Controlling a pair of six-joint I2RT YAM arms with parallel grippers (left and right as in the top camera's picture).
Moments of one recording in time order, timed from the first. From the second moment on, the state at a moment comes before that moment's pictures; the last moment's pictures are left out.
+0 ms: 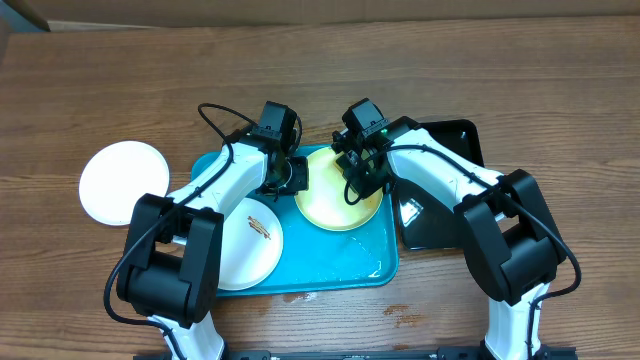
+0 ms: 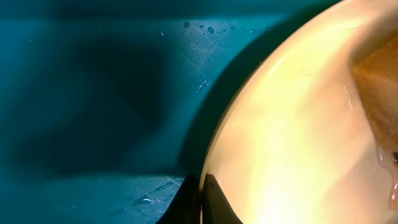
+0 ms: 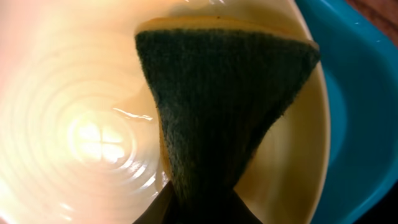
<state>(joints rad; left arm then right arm) -0.31 1.90 1.19 -0.65 0.16 -0.36 0.53 2.06 1.43 -0.77 -0.10 -0.14</state>
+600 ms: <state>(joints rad) -0.31 1.90 1.19 -0.65 0.15 -0.36 0.47 2.08 1.57 -0.87 -0.28 -0.09</state>
